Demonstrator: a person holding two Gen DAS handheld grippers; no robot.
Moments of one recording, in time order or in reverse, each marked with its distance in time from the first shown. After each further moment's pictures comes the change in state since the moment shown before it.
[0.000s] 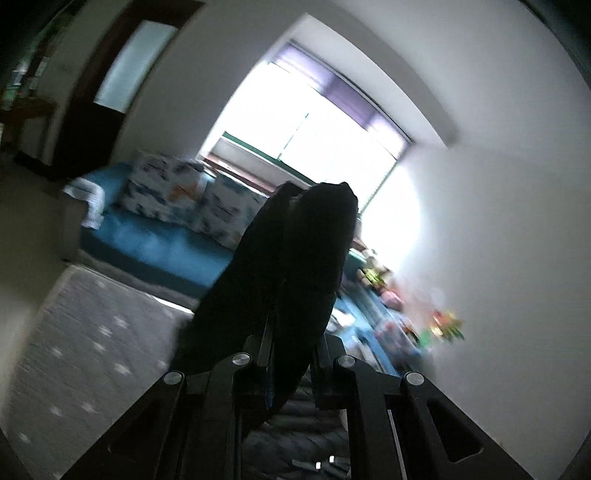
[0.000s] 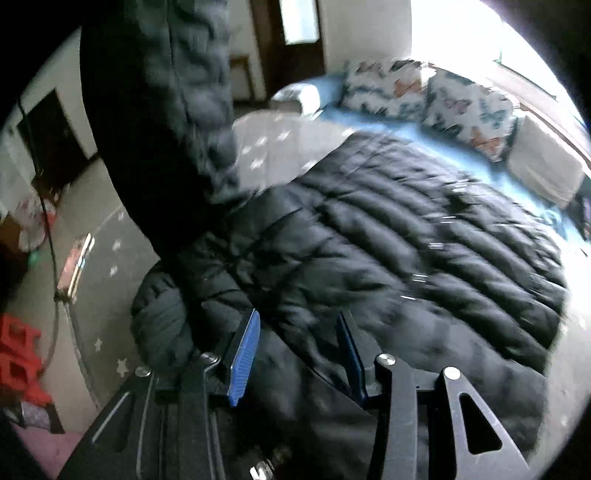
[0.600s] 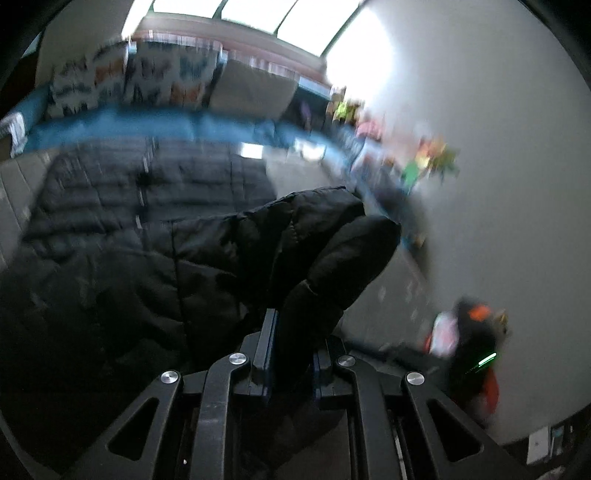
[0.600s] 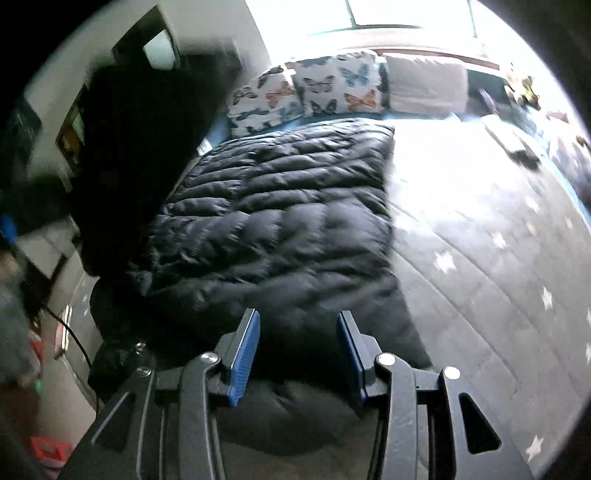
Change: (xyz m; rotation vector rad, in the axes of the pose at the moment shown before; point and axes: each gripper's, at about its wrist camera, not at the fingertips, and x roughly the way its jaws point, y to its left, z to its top) left arm 0.234 -0.195 -0.343 0.147 0.622 -0.031; right arm -0.085 -0.137 -0.143 0.466 -0.116 -0.098
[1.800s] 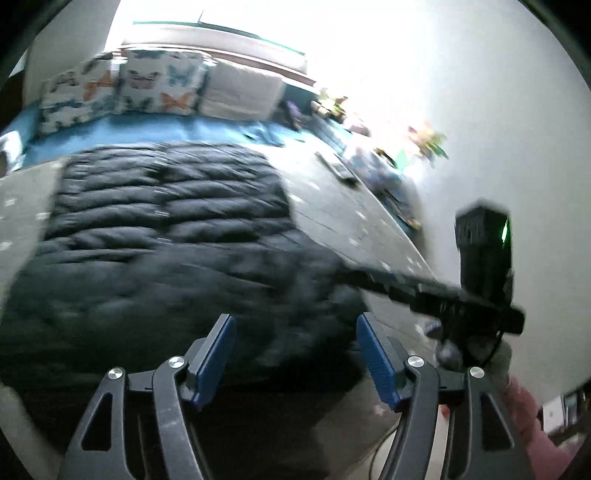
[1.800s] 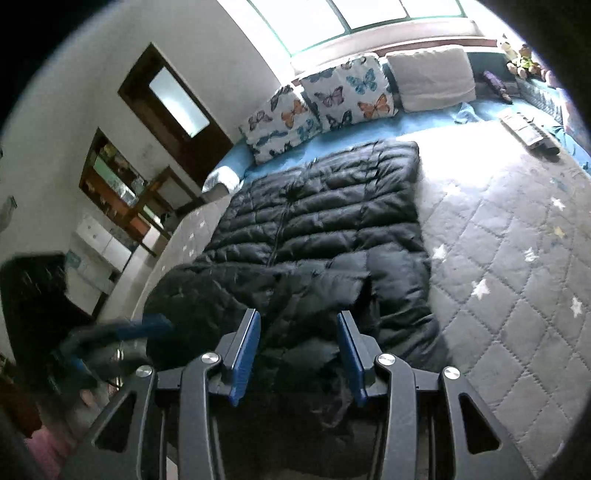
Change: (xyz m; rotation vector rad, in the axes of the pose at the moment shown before) left arm -0.137 0.066 -0.009 0.074 -0.063 -0.010; right arm -0.002 0.012 0.040 0.101 -0.037 0.170
